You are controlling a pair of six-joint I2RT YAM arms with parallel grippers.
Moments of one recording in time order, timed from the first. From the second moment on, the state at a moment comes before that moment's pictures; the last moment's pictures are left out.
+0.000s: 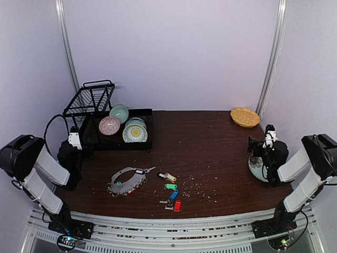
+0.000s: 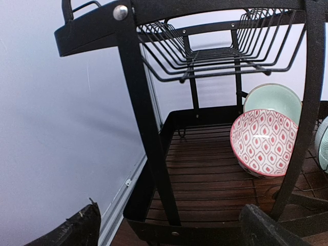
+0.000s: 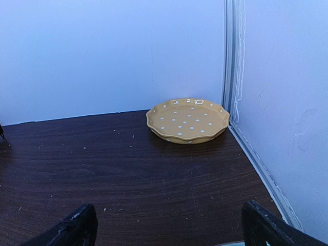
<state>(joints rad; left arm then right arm) -0.14 1.58 0.20 1.35 -0.40 0.15 0.04 1.56 0.23 1.24 0.13 0.08</state>
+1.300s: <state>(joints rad) -0.56 1.52 0.90 -0.59 -0.06 -0.28 0.20 1.13 0.64 0.36 -0.48 0.27</state>
